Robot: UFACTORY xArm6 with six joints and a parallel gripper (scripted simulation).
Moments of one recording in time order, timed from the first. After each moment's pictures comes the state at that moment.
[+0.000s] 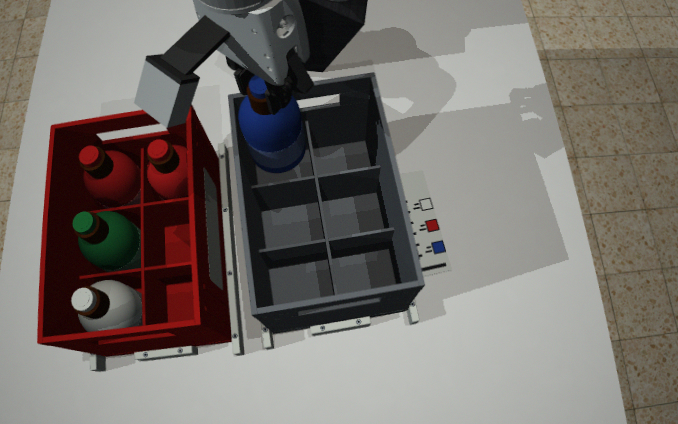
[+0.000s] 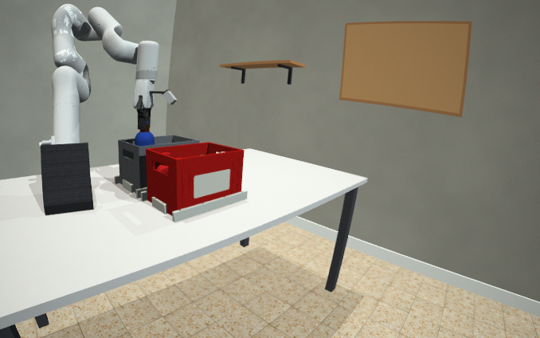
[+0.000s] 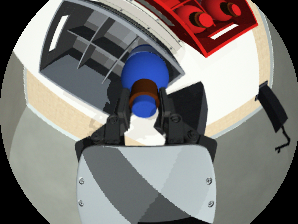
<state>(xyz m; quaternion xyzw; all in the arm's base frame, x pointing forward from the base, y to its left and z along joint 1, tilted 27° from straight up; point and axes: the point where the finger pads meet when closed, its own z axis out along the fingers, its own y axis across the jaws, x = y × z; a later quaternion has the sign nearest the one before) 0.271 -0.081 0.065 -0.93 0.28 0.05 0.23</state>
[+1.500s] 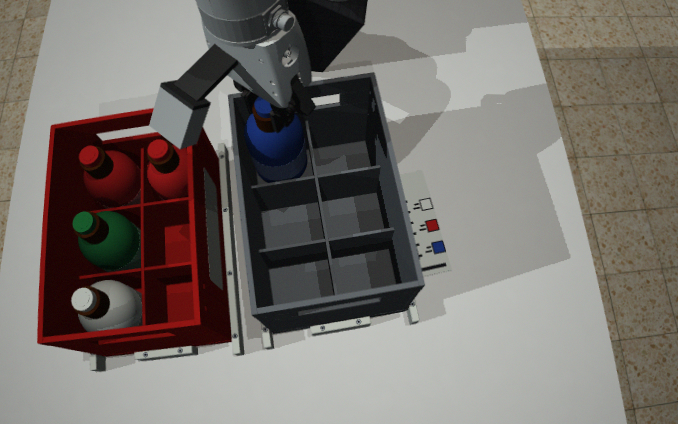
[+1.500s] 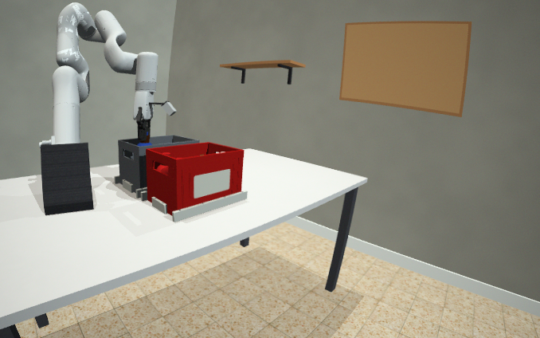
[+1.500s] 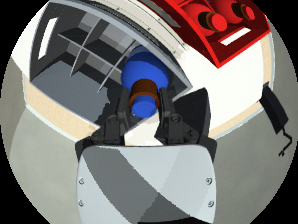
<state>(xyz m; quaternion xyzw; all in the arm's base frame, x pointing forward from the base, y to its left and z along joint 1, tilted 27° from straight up) 0.273 -0.063 0.031 -0.93 0.28 0.05 0.23</state>
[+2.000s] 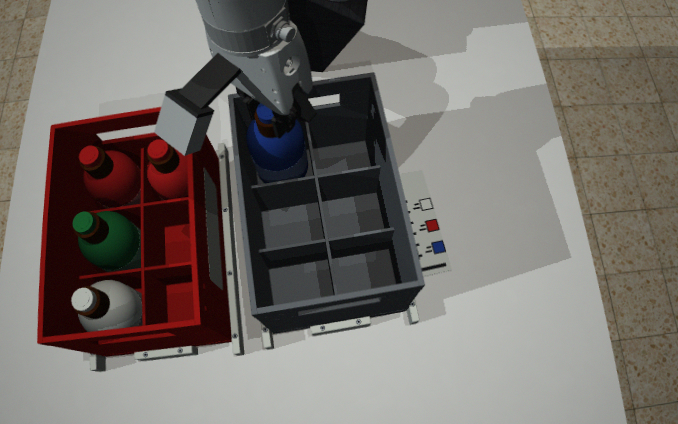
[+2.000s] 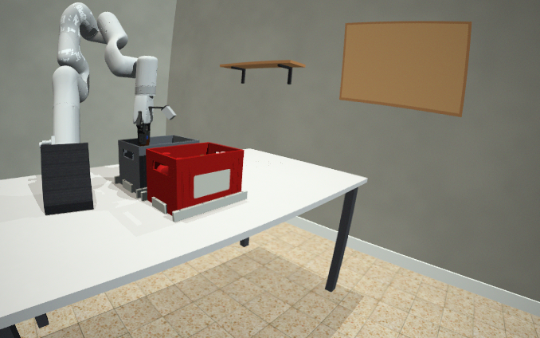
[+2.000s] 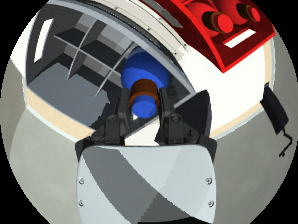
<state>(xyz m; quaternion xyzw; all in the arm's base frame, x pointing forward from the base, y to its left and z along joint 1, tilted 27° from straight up) 0.273 -0.057 0.019 -0.93 0.28 0.05 0.23</state>
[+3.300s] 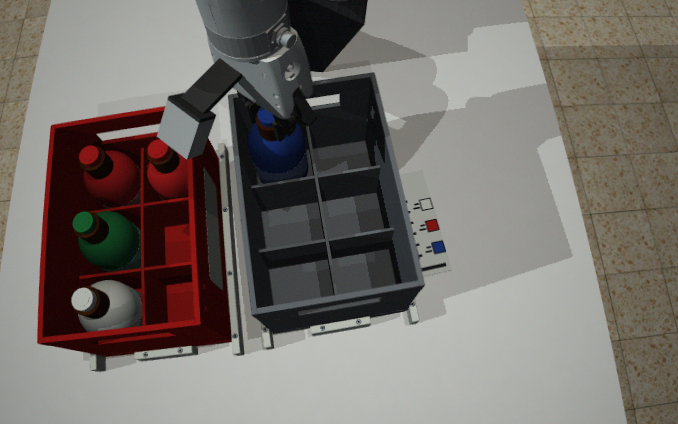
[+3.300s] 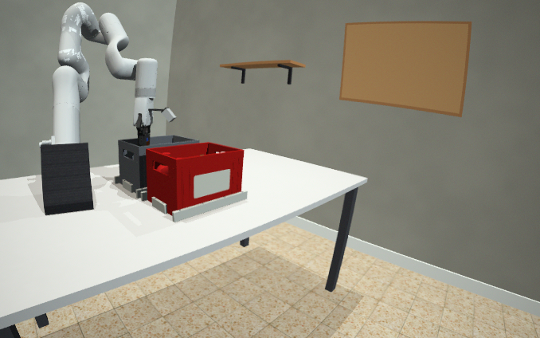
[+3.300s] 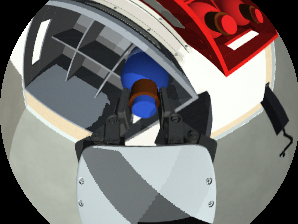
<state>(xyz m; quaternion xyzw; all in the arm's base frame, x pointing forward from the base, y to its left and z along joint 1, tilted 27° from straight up) 0.273 -0.053 0.011 -0.93 0.28 0.05 0.23</state>
